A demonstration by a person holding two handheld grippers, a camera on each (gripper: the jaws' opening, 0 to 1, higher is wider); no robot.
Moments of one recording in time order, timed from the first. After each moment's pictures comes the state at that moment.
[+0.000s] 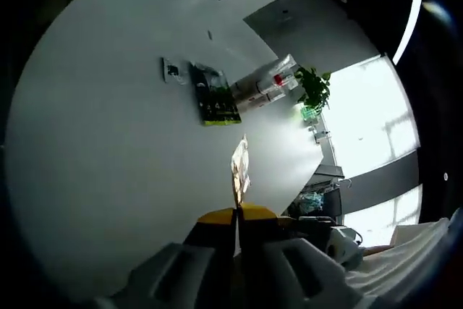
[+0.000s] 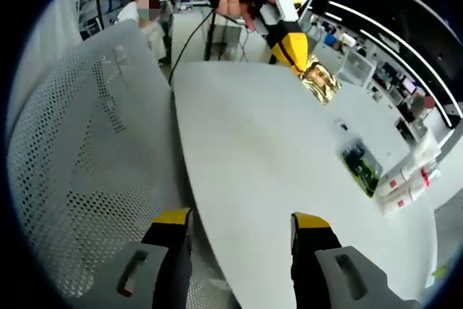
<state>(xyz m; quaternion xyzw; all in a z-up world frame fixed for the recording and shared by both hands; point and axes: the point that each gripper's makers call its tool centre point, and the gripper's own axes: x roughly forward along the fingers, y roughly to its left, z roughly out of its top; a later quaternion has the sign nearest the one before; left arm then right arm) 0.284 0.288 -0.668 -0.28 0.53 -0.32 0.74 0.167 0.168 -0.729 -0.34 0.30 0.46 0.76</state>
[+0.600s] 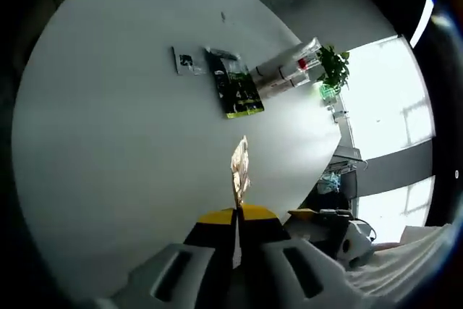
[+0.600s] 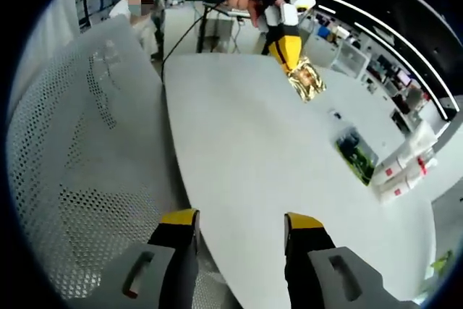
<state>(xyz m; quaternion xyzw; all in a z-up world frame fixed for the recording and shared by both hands) 0.303 0.295 -0.692 -0.22 0.59 -0.30 0.72 0.173 0.154 -0.739 -0.34 0.32 0.44 0.77</state>
